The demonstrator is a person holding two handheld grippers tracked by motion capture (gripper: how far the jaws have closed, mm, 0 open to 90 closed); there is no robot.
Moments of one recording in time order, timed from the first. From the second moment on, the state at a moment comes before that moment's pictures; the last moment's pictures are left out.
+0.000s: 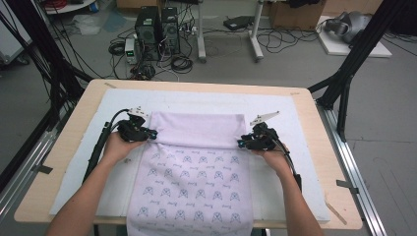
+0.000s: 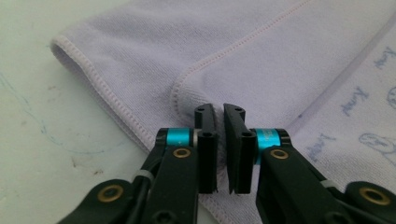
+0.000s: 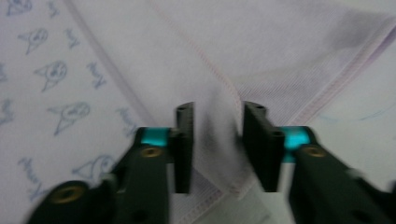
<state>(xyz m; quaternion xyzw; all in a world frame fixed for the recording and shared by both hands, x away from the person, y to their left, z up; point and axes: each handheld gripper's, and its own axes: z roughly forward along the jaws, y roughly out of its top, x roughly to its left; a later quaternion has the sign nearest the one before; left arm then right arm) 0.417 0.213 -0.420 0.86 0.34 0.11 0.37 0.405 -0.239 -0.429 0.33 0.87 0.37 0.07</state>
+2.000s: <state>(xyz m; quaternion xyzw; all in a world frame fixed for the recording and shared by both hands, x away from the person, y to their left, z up) 0.288 0.229 -0.440 0.87 0.27 0.10 0.39 0.284 -0.231 -0.445 0.24 0.88 0.40 0.07</state>
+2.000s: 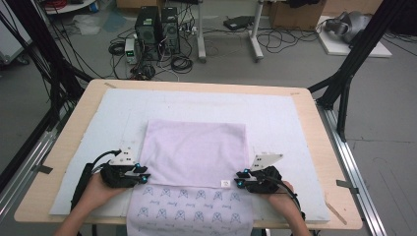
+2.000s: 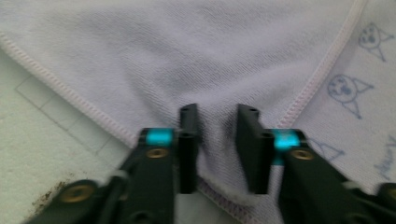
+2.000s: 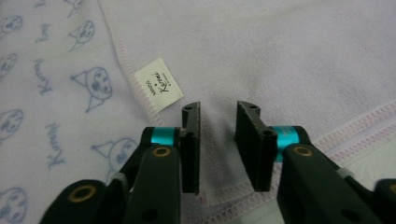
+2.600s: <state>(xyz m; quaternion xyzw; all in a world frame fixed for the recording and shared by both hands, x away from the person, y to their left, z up) 0.267 0.250 -0.401 0.83 0.29 0.12 0.47 0.274 -0.240 -0.393 0.22 0.86 0.46 0.10</state>
